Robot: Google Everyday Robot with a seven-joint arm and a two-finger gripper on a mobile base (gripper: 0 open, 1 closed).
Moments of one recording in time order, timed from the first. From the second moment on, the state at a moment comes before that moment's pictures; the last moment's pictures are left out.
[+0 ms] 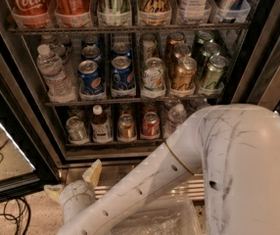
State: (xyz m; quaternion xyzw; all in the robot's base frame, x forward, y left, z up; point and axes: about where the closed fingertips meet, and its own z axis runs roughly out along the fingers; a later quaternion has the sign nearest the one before) arm 0.478 0.208 0.593 -0.21 0.81 0.08 0.55
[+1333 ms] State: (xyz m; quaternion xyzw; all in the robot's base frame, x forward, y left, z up) arm 0.544 0.215 0.613 -0.21 0.76 0.05 0.61
